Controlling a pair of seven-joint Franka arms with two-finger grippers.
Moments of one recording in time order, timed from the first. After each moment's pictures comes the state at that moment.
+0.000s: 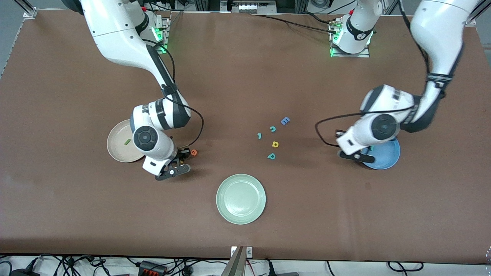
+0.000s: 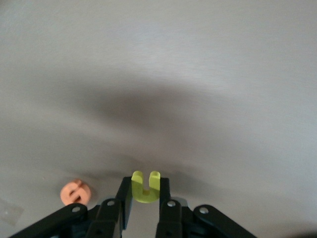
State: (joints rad) left arm 0.36 0.51 -0.55 -1.88 0.37 2.04 -0.17; right arm 0.48 0.73 -0.16 -1.59 0.13 2.25 -0.04
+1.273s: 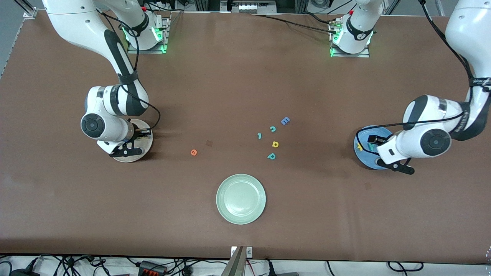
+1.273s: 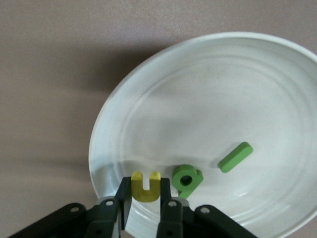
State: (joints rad) left arm 0.55 0.59 -0.69 -1.69 0.48 1.82 -0.03; right arm 0.35 0.49 -0.22 -2.00 0.13 2.24 -0.05
